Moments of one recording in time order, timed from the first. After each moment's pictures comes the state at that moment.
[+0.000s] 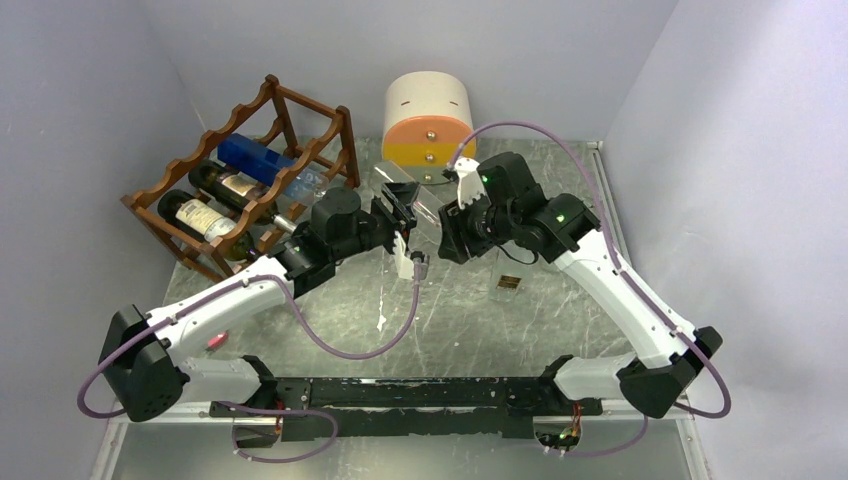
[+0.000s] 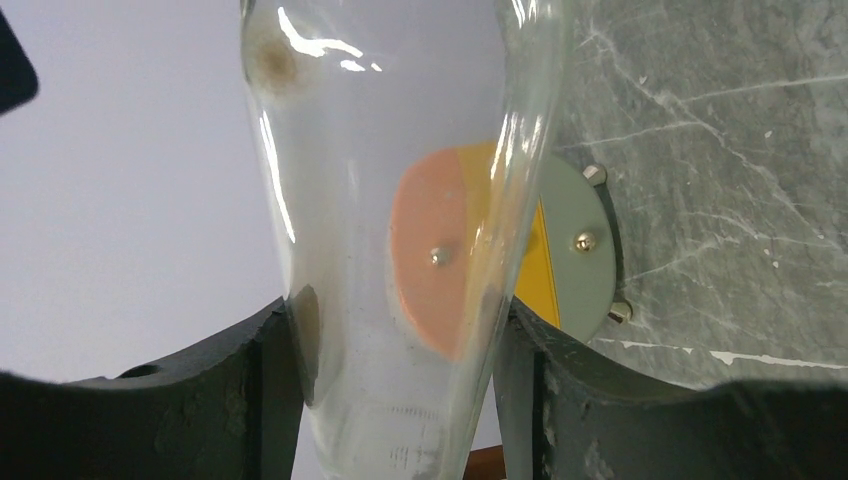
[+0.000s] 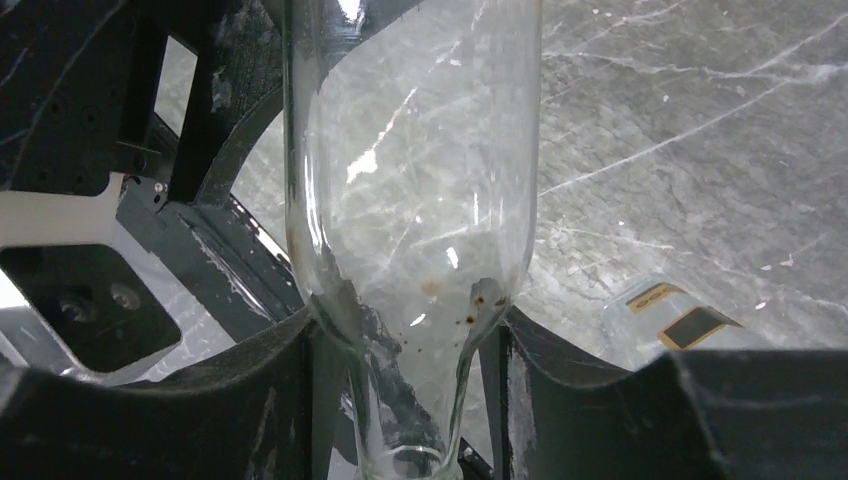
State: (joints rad) left arm -0.82 1.25 0.97 0.08 0.21 1.49; right arm 0.69 1.27 1.48 -0.98 -0.23 0.09
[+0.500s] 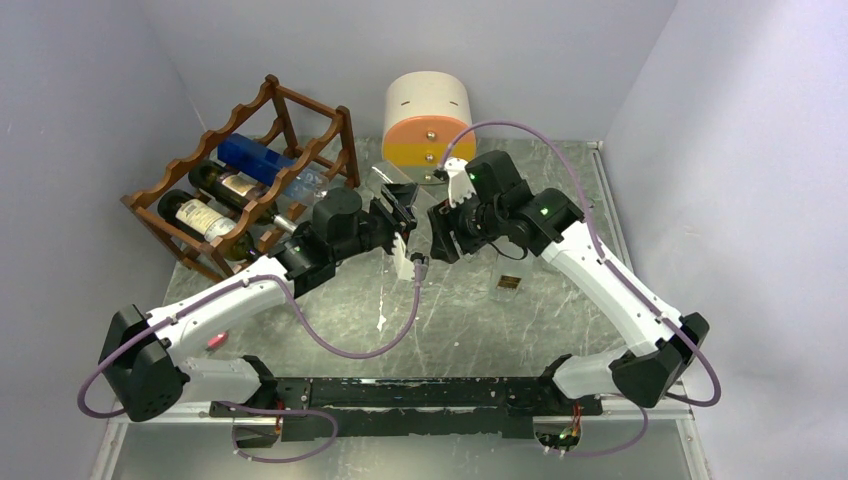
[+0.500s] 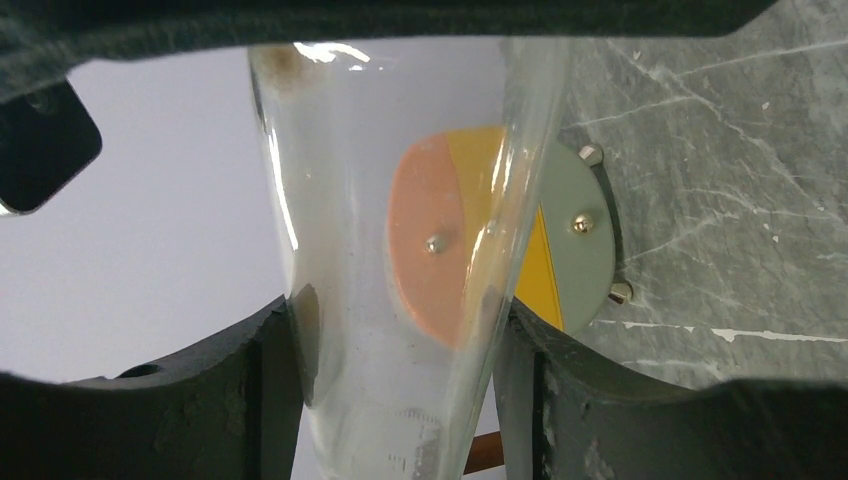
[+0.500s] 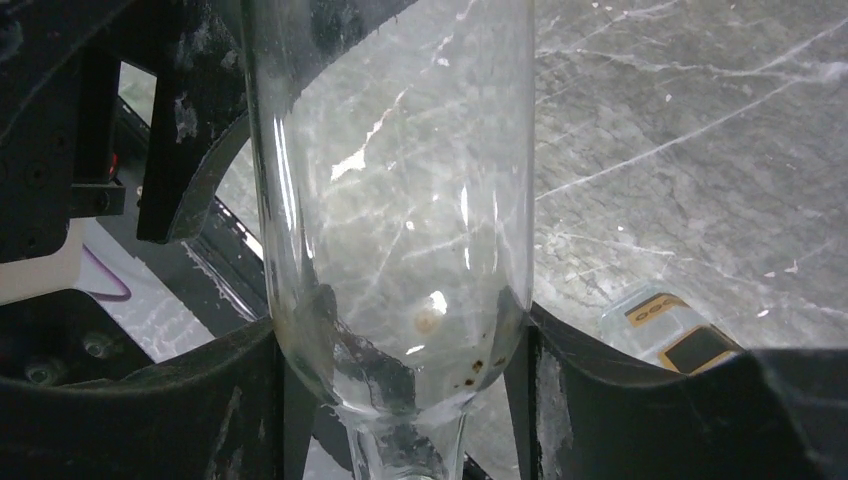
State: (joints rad) left arm -0.82 1.25 0.97 0.06 0.19 1.51; right arm 0.69 1.34 1.48 -0.96 -0.21 0.09
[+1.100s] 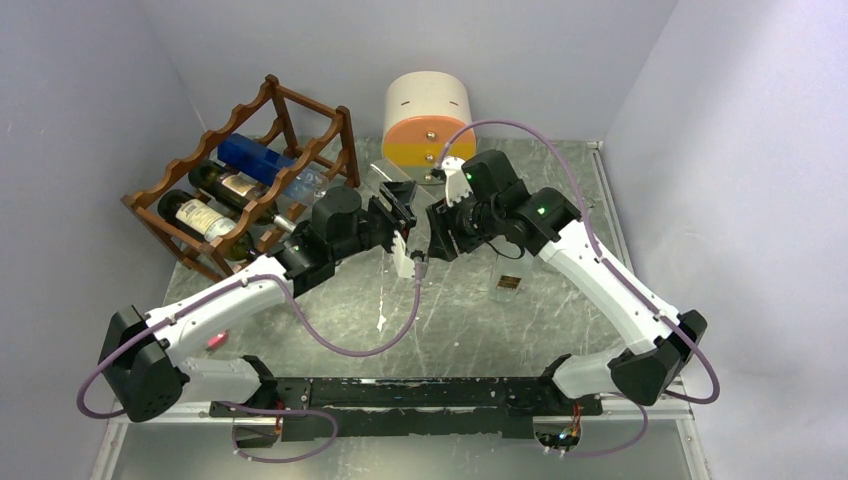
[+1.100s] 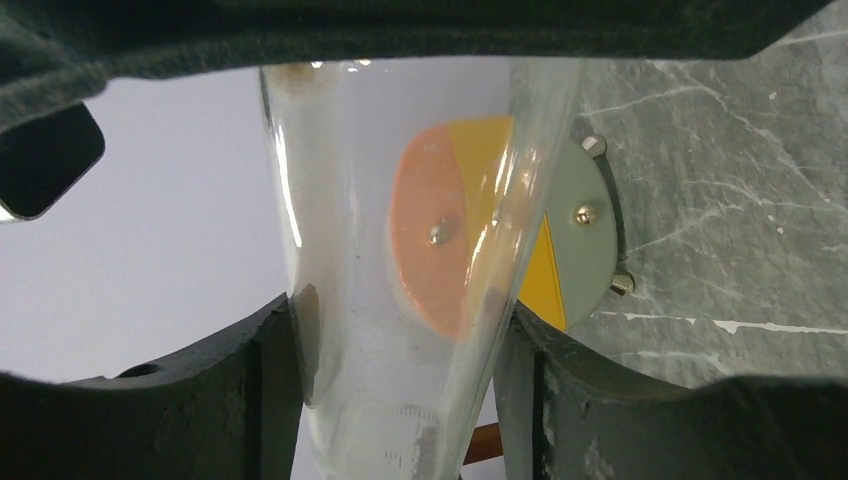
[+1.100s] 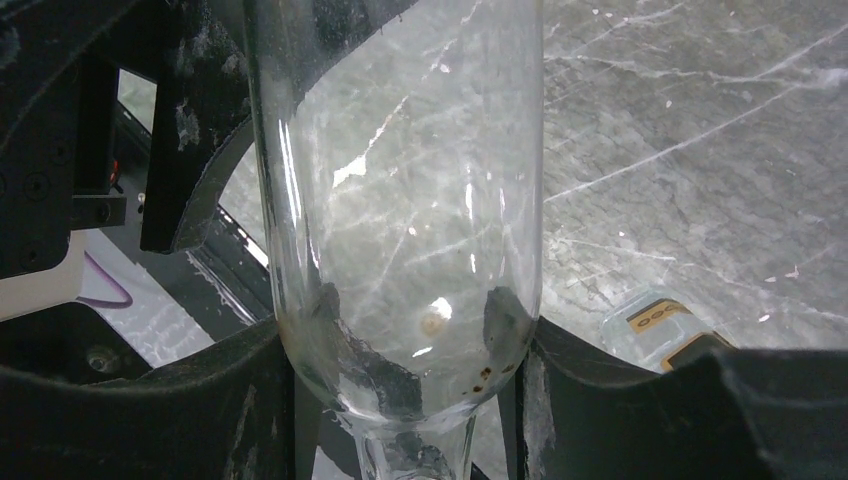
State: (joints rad) left arm -0.81 1.25 0.98 0.04 0.17 1.51; right arm 0.70 1.36 1.49 -0.95 -0.20 0.10
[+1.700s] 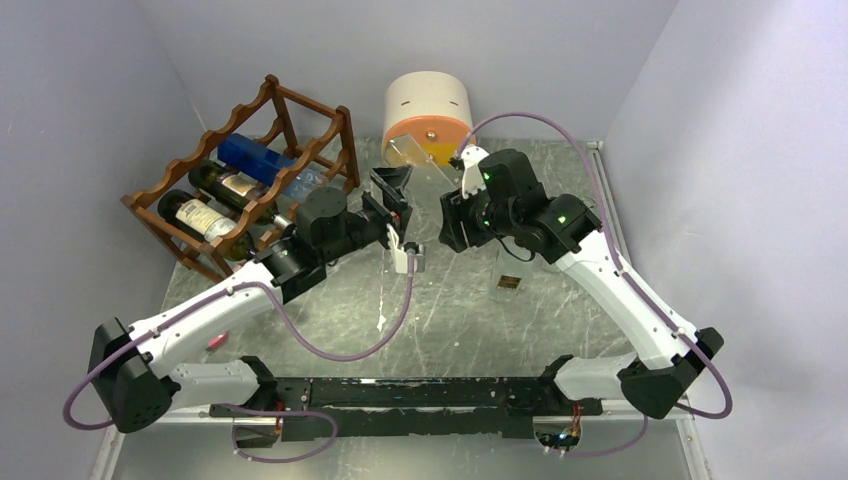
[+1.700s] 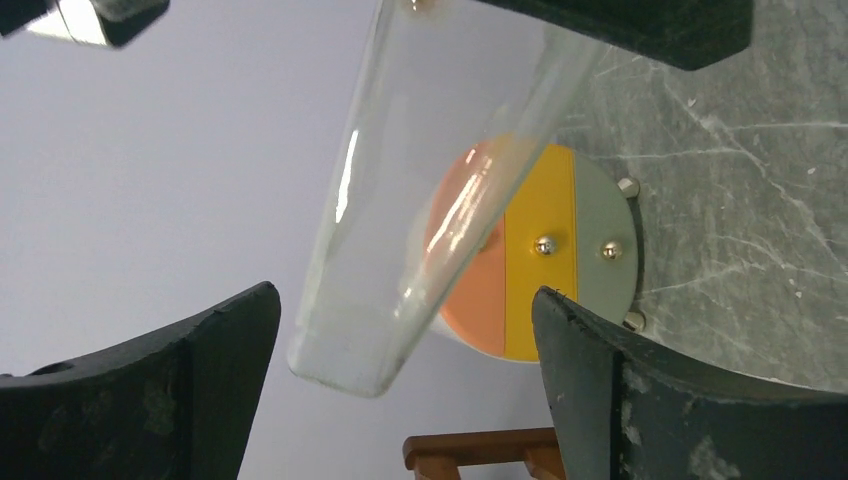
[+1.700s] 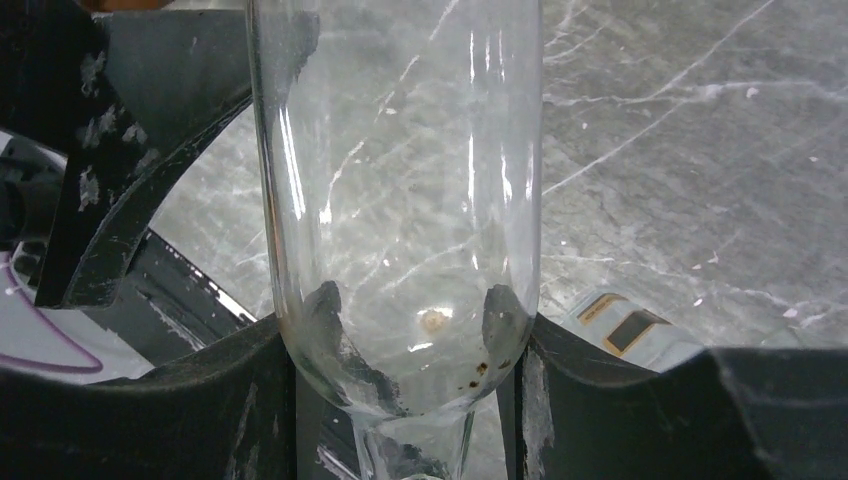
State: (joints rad) left arm -0.82 1.19 0.98 0.11 0.17 1.37; right arm 0.70 1.28 1.48 -0.92 -0.07 0.13
